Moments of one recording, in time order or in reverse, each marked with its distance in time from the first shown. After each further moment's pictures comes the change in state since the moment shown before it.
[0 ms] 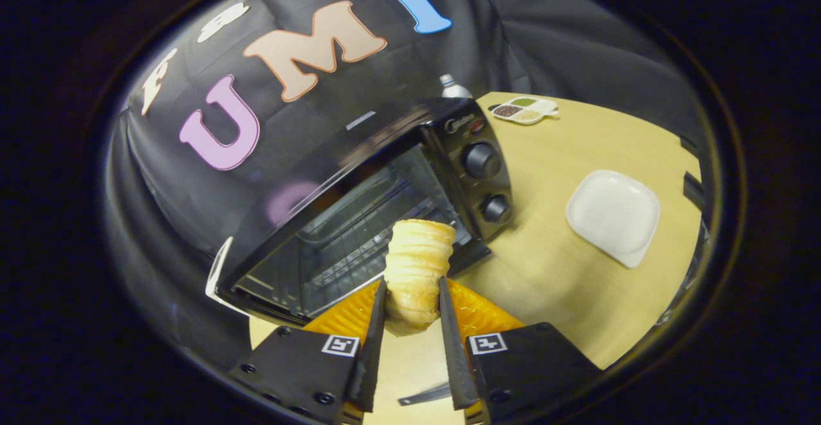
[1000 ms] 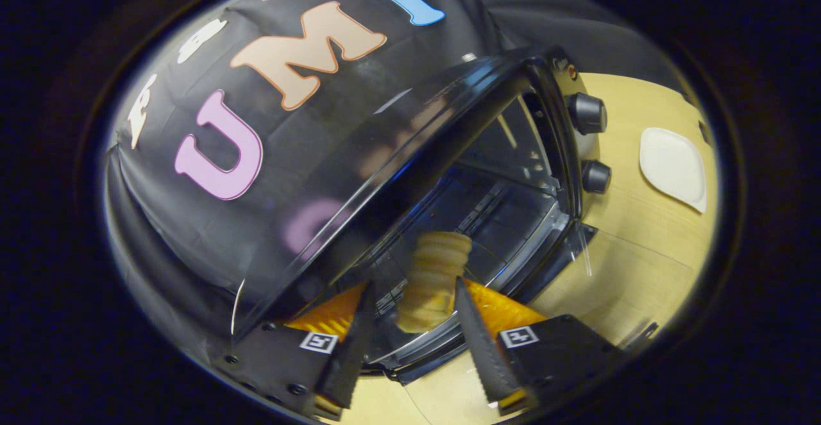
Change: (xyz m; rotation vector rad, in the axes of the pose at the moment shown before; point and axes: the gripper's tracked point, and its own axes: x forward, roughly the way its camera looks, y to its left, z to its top) arm 0.066 0.071 -0.010 0.126 -0.049 0.045
